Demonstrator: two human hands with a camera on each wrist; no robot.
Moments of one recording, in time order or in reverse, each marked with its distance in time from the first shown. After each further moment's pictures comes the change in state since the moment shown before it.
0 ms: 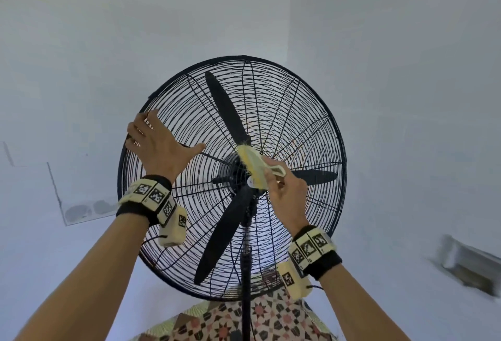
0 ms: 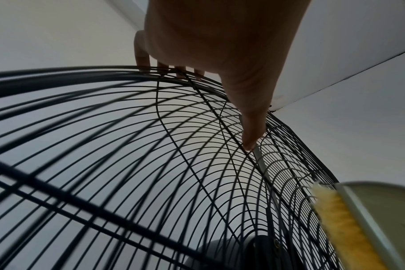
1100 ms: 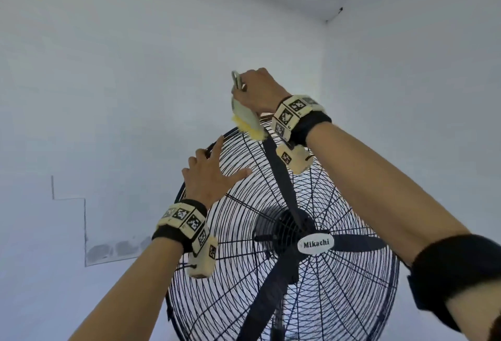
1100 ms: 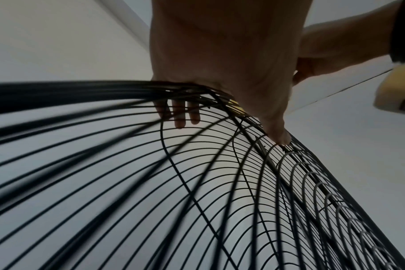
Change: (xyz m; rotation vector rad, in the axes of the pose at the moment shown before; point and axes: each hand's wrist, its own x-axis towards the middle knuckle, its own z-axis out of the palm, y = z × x) left_hand 0.072 -0.007 -0.010 -0.004 -0.270 0.145; right_hand 0.299 -0.214 0.115 -0.559 -0.484 -0.400
